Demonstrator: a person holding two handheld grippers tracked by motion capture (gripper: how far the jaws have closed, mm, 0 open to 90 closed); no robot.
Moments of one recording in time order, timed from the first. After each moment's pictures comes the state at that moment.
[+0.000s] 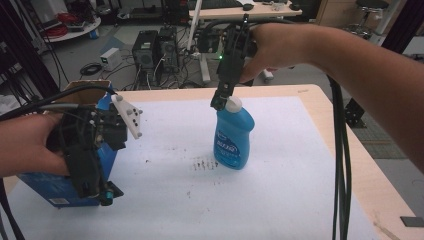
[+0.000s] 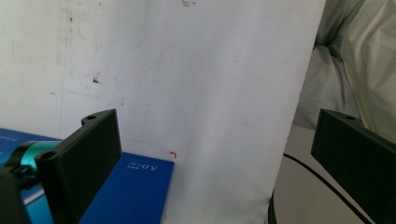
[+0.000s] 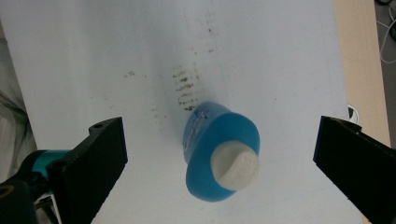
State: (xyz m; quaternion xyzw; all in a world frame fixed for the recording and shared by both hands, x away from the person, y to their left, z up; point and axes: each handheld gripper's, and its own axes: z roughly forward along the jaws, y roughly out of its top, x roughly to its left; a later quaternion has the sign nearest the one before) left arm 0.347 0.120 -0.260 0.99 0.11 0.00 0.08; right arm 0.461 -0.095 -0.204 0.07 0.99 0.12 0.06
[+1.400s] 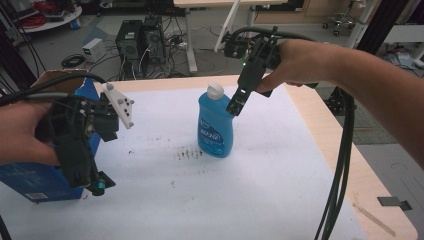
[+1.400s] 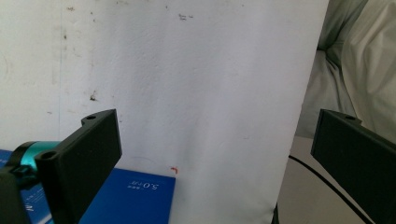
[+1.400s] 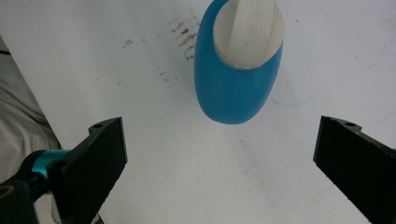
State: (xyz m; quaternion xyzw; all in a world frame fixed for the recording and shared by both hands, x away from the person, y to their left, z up) left arm 0.352 0.103 -0.269 0.99 0.10 -0.01 0.08; right arm 0.450 -0.170 -0.242 0.22 0.96 0.14 0.01
